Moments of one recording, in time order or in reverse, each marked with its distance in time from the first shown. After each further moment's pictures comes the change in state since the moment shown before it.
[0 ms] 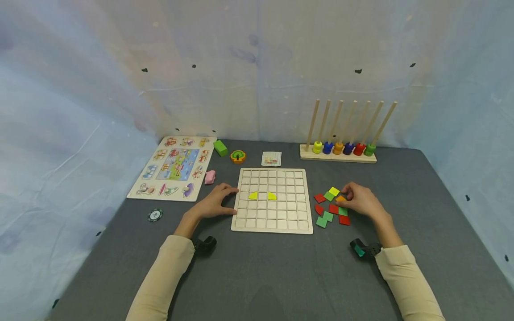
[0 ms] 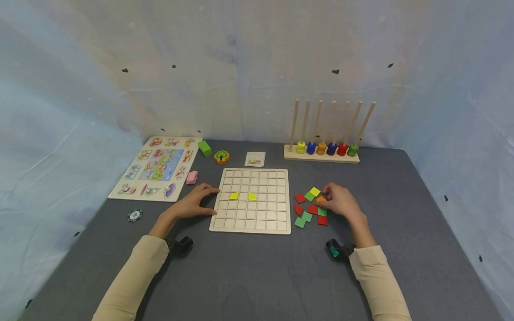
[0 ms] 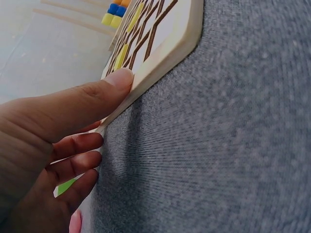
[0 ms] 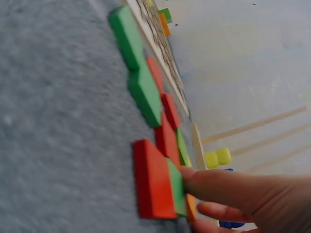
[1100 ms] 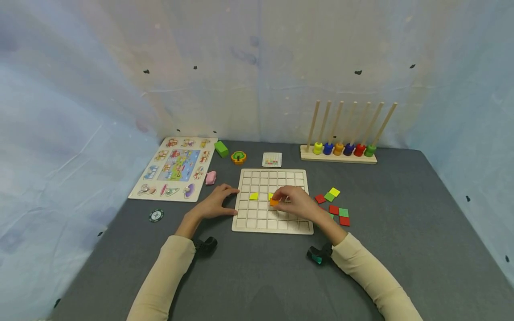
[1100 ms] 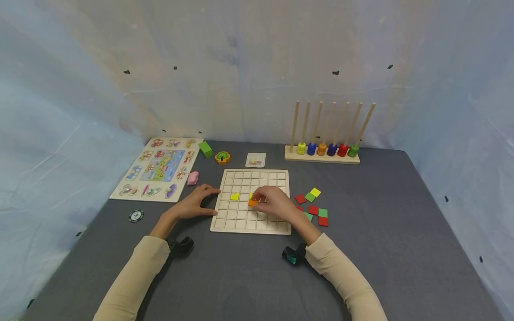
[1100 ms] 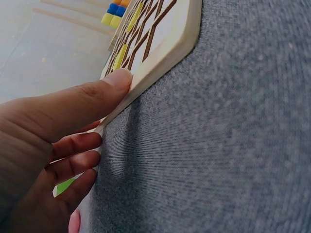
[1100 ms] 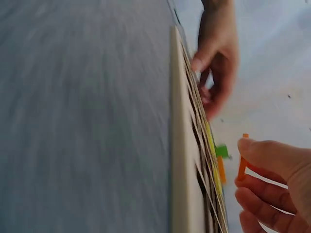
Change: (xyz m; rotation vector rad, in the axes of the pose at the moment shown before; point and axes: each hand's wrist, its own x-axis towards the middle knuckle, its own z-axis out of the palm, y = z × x) left_hand -0.001 0.004 0.000 -0.009 0.011 -0.011; right_hand 0.037 -0.129 0.078 0.182 0.019 -0.612
